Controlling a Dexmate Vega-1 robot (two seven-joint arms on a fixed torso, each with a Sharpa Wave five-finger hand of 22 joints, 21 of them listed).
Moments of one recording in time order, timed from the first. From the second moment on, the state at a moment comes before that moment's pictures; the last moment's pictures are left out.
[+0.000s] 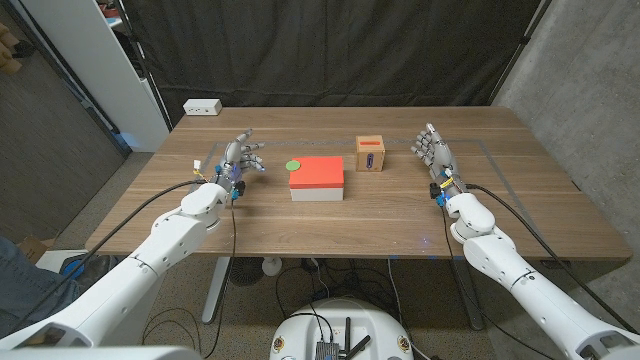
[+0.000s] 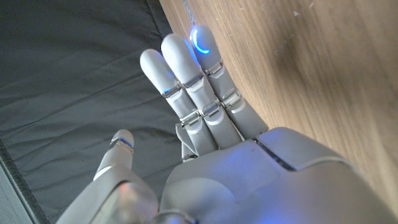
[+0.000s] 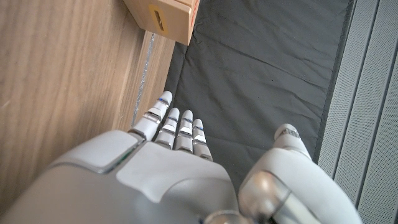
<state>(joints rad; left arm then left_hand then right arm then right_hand) 1.00 0.68 0.30 -1.67 -0.63 0.08 0.31 0.05 -0.06 0.63 -0.16 0.17 0.68 0.05 0.20 0.18 1.43 -0.18 0.92 0.34 1.42 -0.22 0.99 0.44 1.19 -0.21 0.95 0.65 -1.00 -0.51 -0.33 -1.47 0.59 0.36 -0.14 0.21 -0.03 0.32 -0.06 0.18 0.08 0.13 0.20 0.18 0.16 0.09 0.21 0.20 0.07 0.06 0.22 0.40 0.30 0.05 0.20 0.17</state>
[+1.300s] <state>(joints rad) 1.08 0.69 0.21 -1.92 -0.85 0.45 0.60 0.70 -0.12 0.86 -0.19 0.23 0.94 -0.02 0.28 0.23 1.43 -0.20 1.48 0.28 1.41 -0.21 1.53 0.43 1.11 -0.21 1.51 1.24 -1.13 -0.53 -0.28 -1.57 0.57 0.41 -0.21 0.22 -0.02 0.32 -0.08 0.18 0.11 0.12 0.21 0.18 0.19 0.10 0.21 0.20 0.08 0.06 0.22 0.39 0.31 0.06 0.20 0.17</state>
